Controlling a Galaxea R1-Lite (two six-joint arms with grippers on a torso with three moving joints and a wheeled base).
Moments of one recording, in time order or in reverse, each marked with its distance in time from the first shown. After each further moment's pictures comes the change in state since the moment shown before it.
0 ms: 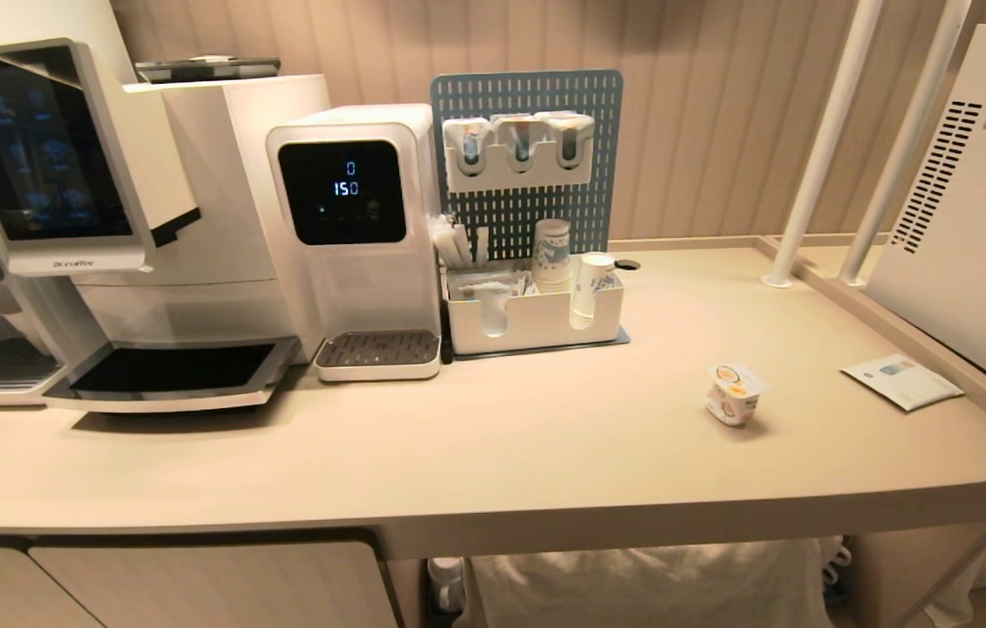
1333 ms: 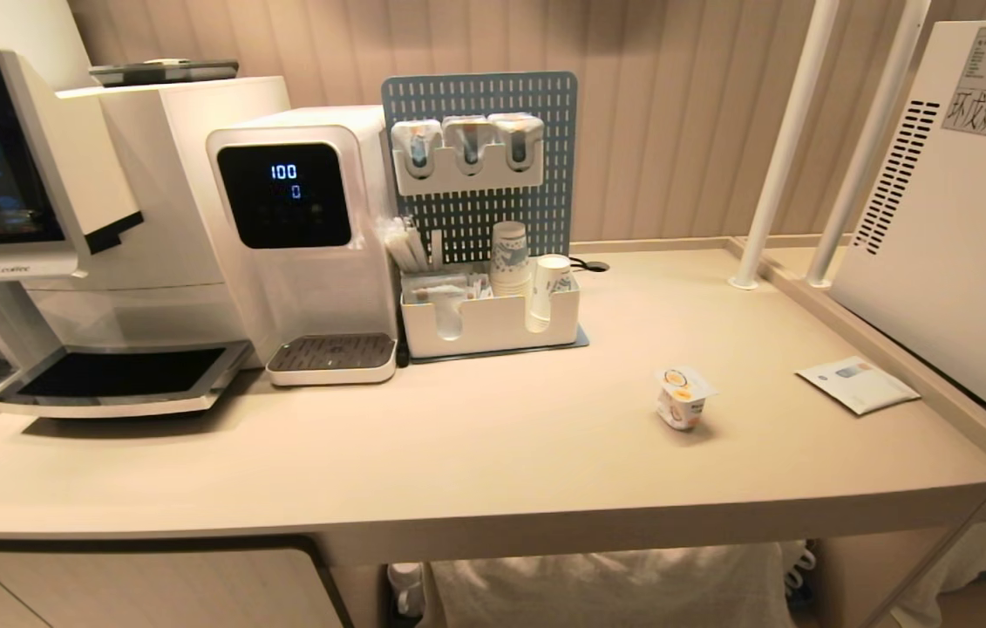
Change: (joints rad) left arm 0.000 0.000 0.000 -0.001 0.001 0.000; right arm 0.000 0.000 0.000 0.000 0.000 -0.002
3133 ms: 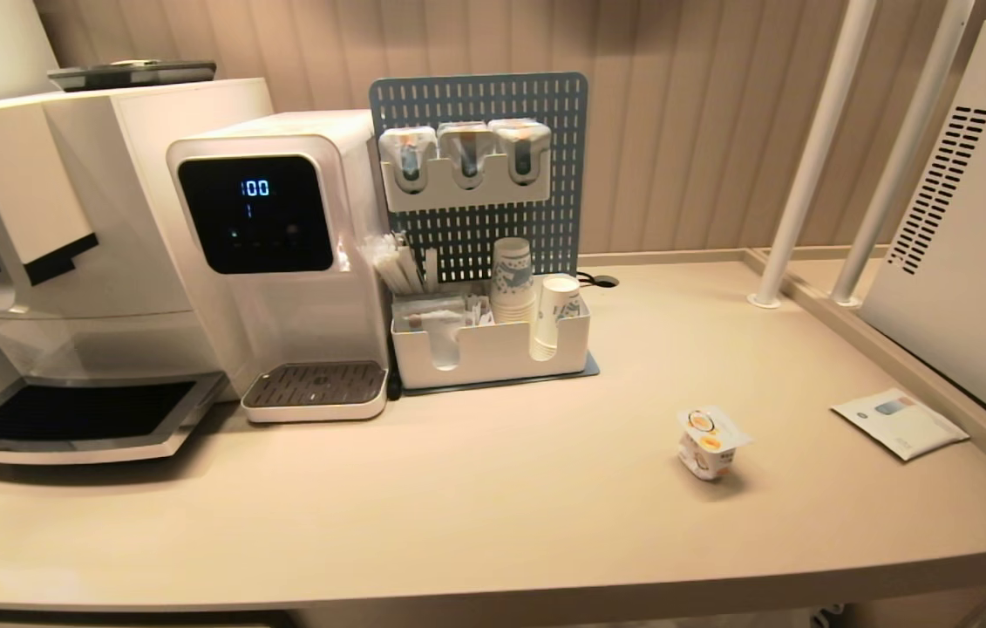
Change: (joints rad) left arm 0.000 0.000 0.000 0.000 -0.002 -0.001; right arm -0.001 0.000 0.000 0.000 0.000 0.001
